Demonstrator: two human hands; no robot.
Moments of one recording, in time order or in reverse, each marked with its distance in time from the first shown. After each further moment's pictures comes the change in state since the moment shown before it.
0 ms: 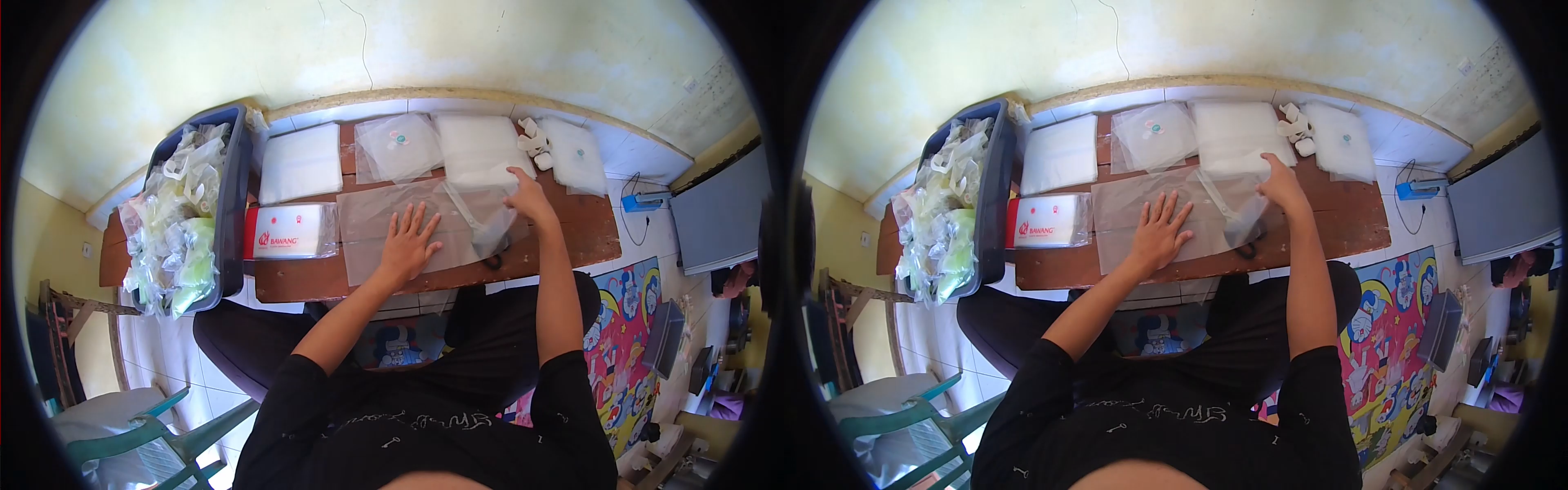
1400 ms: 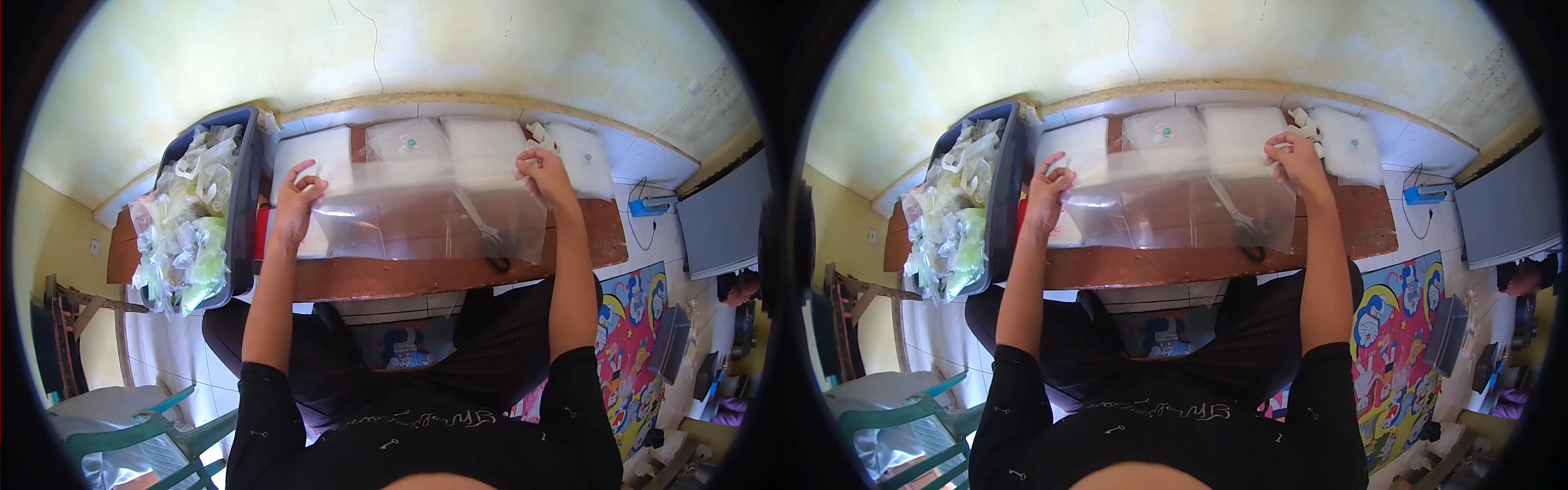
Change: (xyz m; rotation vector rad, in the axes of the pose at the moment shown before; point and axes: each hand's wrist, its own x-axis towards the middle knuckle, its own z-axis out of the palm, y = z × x) left_hand -0.003 -0.162 -0.160 -1.486 0.375 -0.545; right_hand 0.005 -0.045 -0.040 0.738 -0.021 -0.128
